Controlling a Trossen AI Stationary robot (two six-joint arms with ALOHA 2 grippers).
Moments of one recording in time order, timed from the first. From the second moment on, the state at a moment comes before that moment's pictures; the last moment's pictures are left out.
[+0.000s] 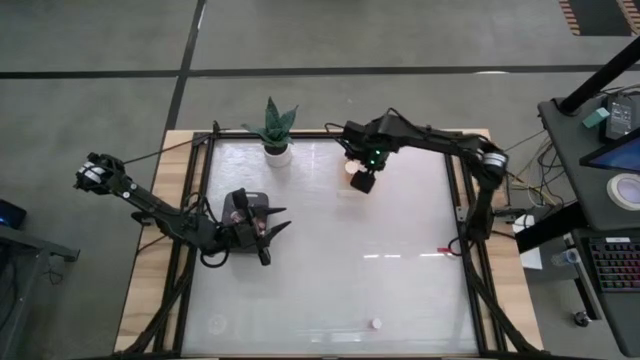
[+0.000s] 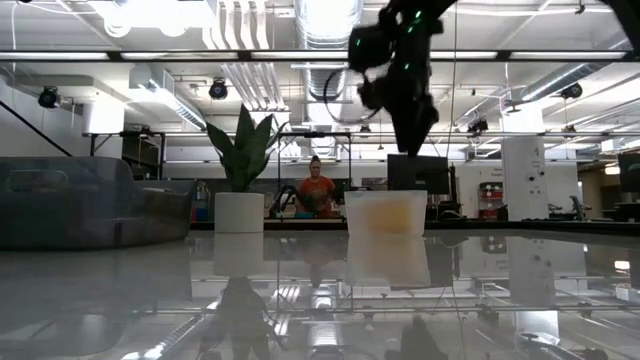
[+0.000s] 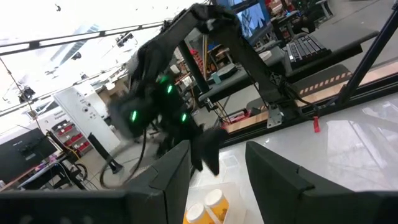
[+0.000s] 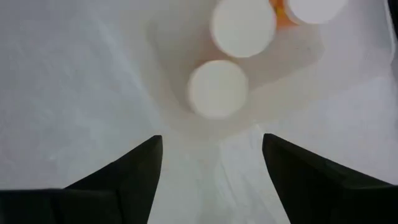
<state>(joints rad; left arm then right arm) -0.49 1.09 0.59 0.65 -0.85 0.59 -0.41 1.86 1.65 -1.24 -0.03 0.08</state>
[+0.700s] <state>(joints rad) -0.49 1.15 0.60 0.70 -0.82 0.34 0.07 1.04 0.85 -0.38 -0.02 0.12</state>
